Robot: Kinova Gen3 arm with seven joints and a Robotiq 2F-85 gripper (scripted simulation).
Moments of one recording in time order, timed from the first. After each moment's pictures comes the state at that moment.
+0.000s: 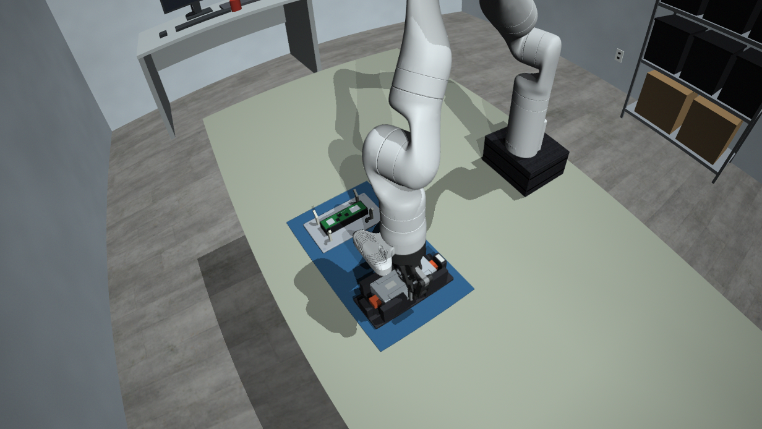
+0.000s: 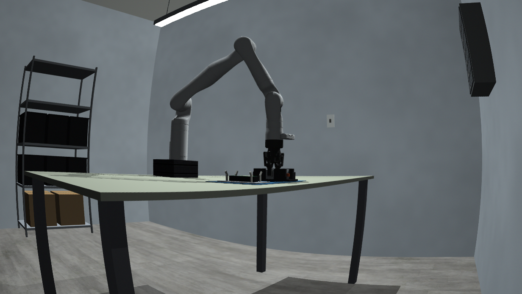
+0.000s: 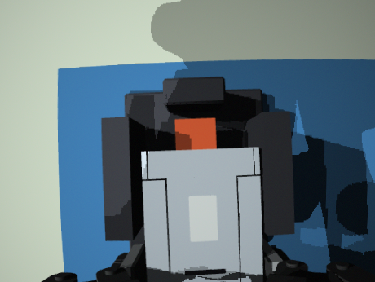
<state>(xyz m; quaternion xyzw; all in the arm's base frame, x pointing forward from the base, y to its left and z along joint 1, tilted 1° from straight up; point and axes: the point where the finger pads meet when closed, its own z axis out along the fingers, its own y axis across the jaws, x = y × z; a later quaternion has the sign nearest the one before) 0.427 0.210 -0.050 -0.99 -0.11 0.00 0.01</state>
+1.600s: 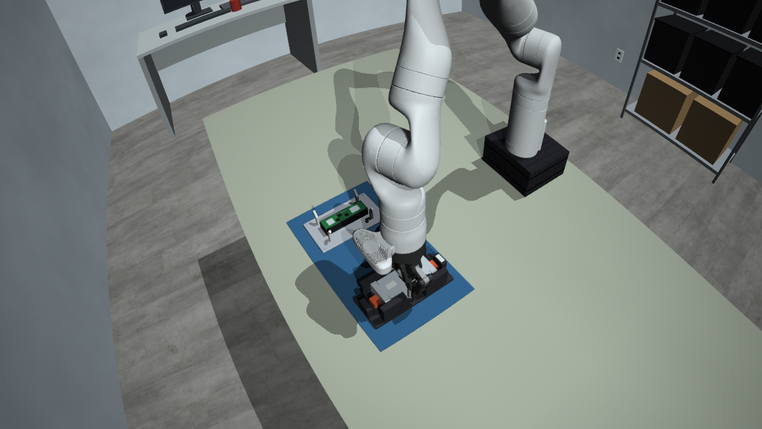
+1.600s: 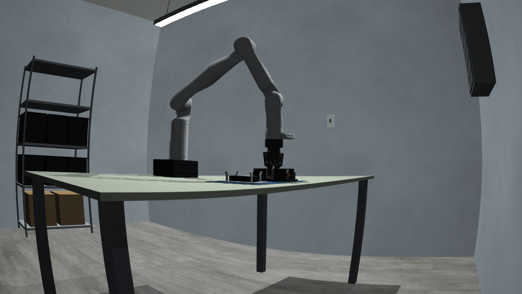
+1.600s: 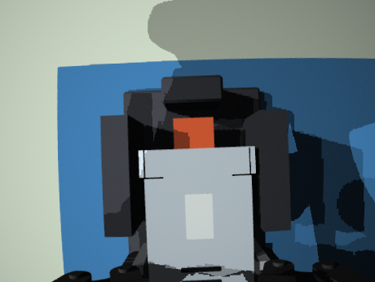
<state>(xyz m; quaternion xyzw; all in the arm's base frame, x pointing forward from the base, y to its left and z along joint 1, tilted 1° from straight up) 0.426 0.209 -0.048 -0.99 -0.11 0.01 0.01</state>
